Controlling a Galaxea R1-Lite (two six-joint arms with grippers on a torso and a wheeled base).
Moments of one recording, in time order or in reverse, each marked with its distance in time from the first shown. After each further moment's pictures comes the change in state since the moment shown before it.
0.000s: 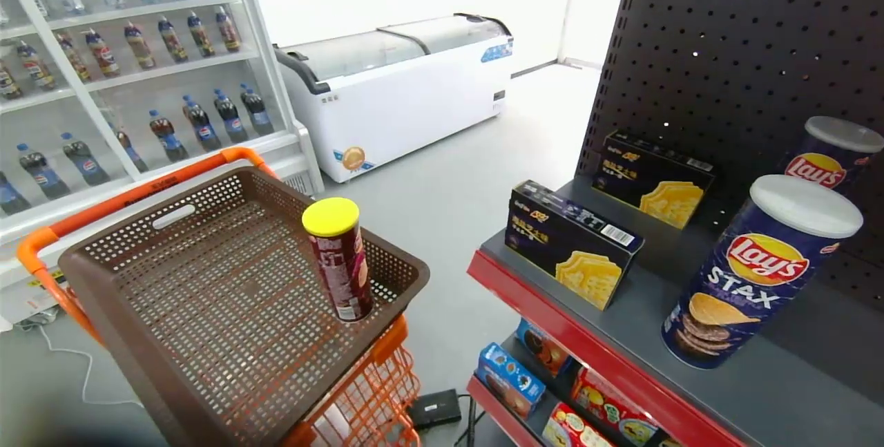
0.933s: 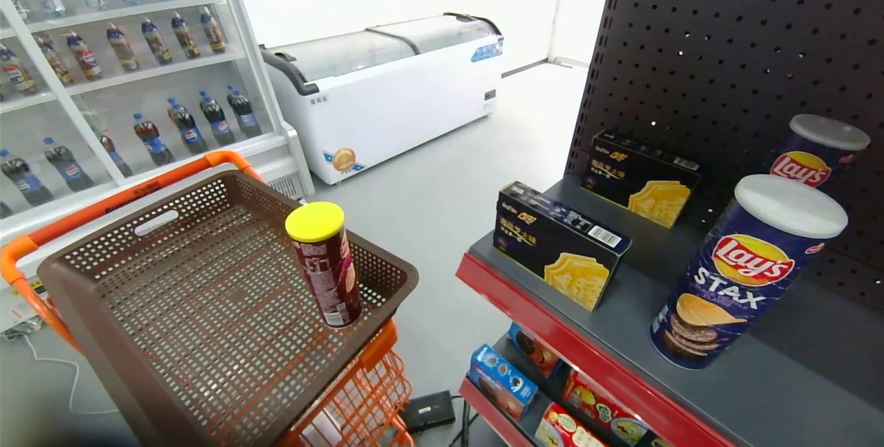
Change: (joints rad) left arm -0.001 0.016 -0.136 0.070 -0.100 0.018; right arm -0.001 0.000 0.000 -0.001 0.000 0.000
